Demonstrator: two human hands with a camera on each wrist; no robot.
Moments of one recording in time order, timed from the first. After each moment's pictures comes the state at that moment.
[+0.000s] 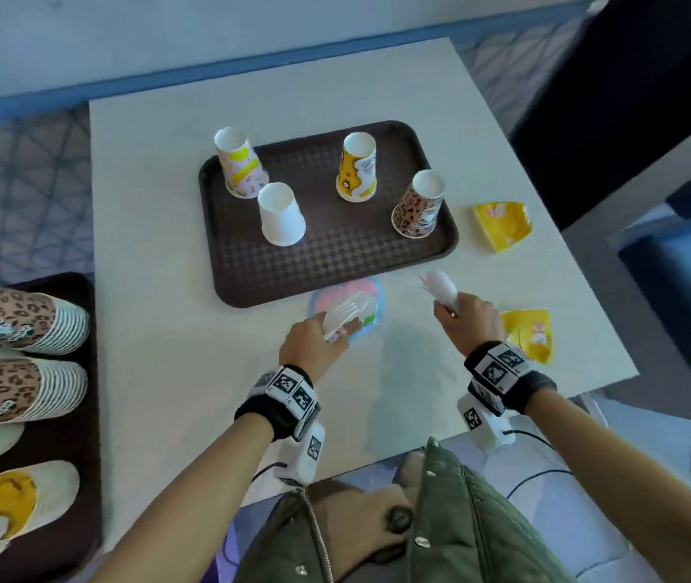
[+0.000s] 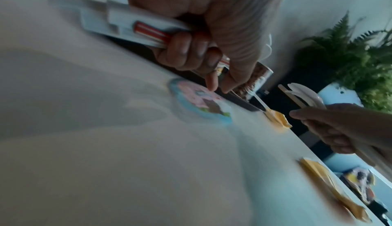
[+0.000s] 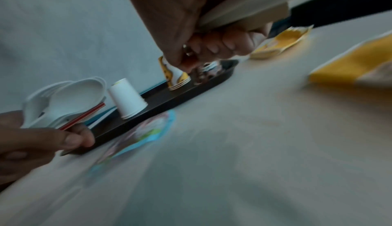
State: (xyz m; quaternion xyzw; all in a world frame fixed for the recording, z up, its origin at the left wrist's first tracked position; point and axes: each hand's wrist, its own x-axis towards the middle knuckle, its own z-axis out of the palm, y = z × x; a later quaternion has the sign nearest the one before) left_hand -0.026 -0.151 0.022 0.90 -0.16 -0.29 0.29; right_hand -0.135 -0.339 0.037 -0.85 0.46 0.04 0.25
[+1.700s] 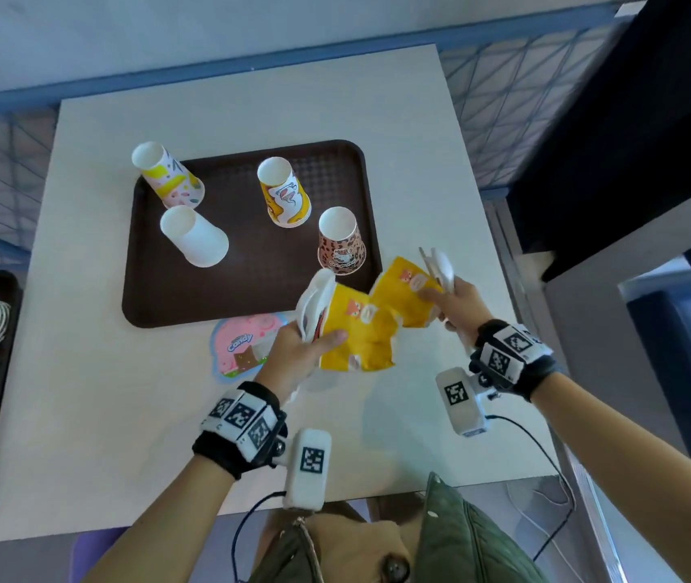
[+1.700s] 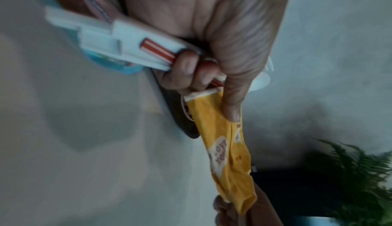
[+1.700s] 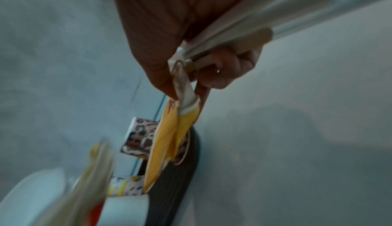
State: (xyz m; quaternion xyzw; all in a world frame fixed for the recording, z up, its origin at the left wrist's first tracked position) left_hand -0.073 -0.316 0.051 0.77 0.02 -0.37 0.52; right_hand -0.127 -0.543 0.022 -0.68 0.40 0.08 0.61
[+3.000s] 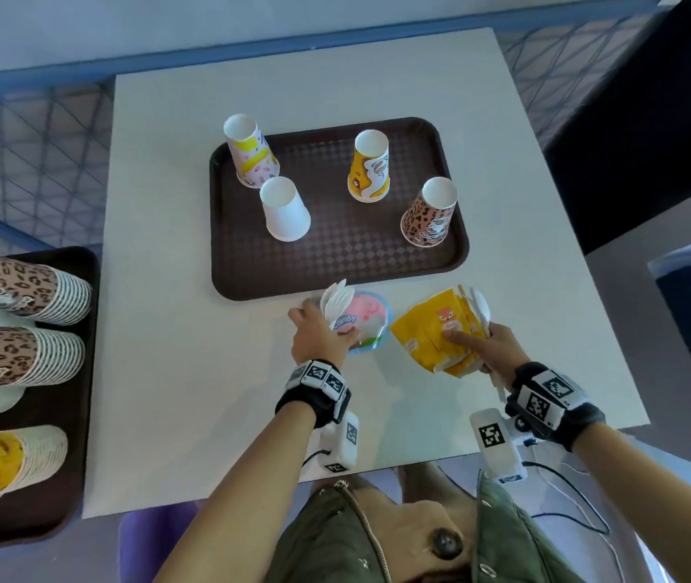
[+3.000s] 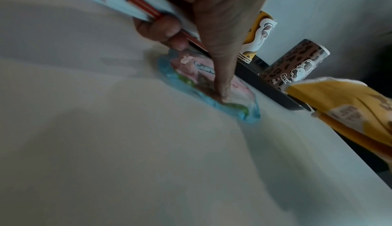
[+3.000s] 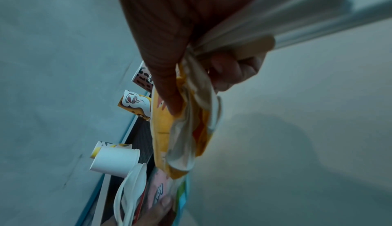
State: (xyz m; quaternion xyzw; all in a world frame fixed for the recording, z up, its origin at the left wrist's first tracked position) left_hand -0.039 -0.207 0.006 0.93 0.03 -0.25 0.26; right_hand -0.159 -0.394 0.033 -0.61 0.49 0.10 0.62
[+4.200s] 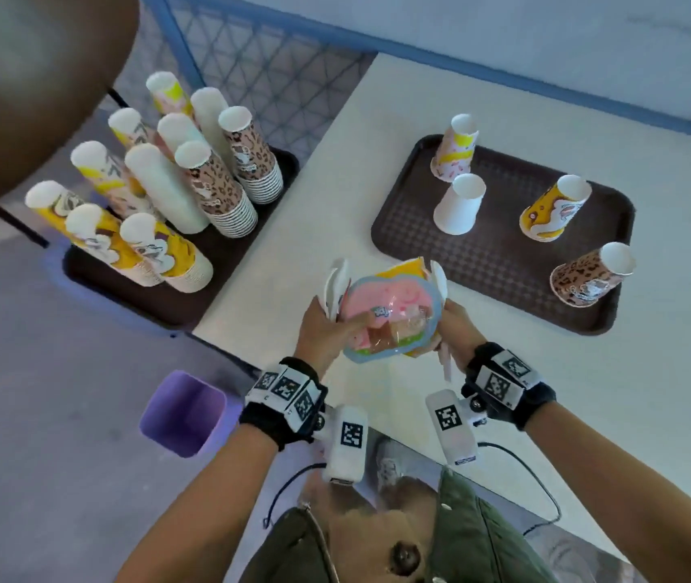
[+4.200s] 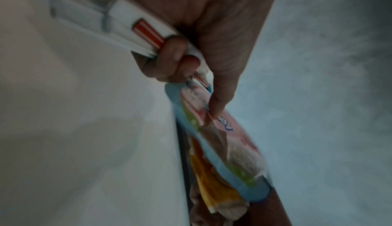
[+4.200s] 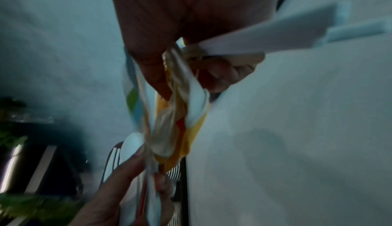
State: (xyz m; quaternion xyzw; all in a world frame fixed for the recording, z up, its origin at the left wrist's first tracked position) left_hand -0.101 -0.067 0.085 0.68 0.22 -0.15 0.68; right_hand -0.071 -0.242 0.050 -0.72 0.19 0.25 0.62
